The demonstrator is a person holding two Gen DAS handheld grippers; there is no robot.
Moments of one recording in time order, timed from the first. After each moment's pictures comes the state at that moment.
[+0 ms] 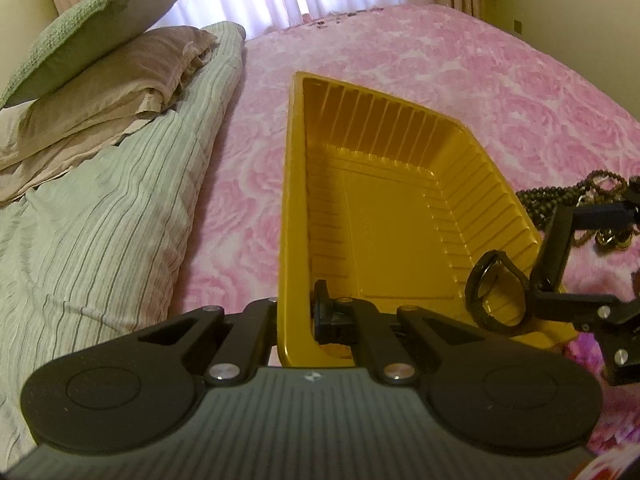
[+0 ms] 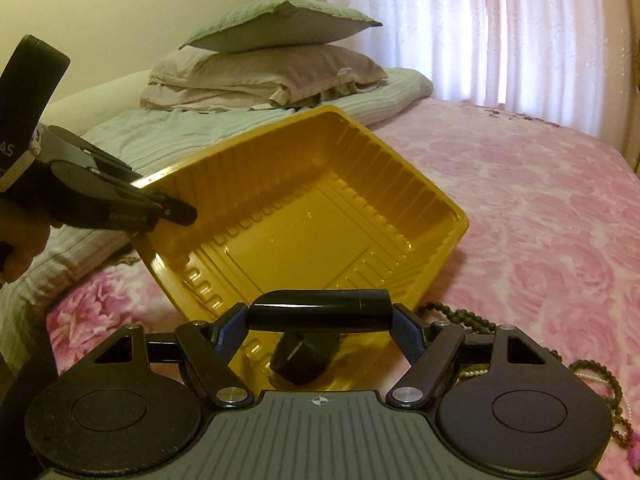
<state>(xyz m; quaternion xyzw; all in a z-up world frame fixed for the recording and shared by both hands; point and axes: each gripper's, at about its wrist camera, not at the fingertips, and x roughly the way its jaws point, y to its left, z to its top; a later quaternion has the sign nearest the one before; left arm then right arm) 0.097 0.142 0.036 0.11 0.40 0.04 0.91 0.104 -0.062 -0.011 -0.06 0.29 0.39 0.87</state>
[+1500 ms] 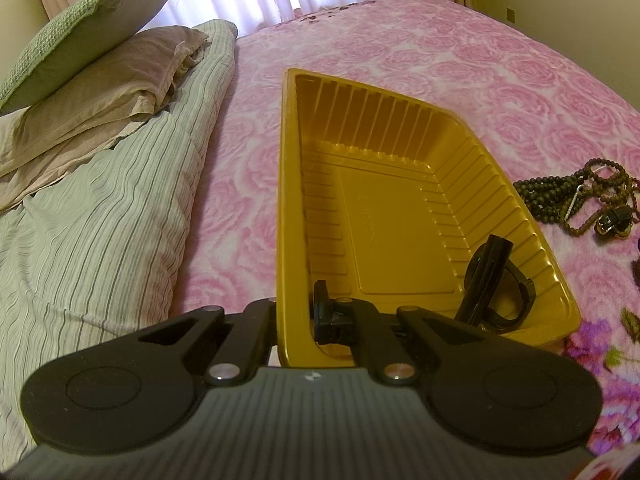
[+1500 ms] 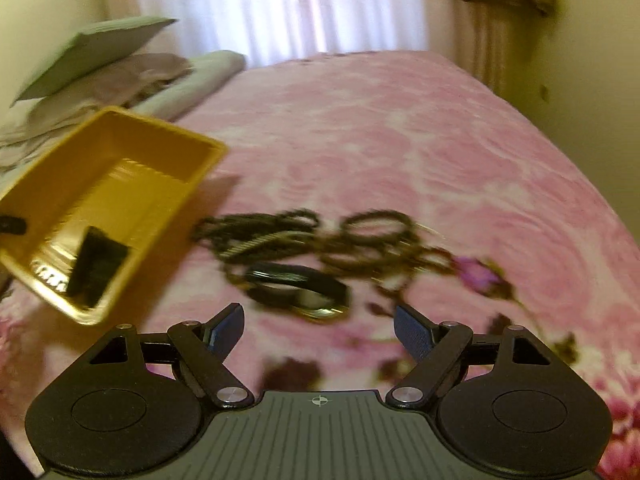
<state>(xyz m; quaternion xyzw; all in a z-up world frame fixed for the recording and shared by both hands) 0.101 0.140 0.036 0.12 0.41 0.04 0.90 0.093 -0.214 -0.045 0.05 0.36 0.16 0.92</state>
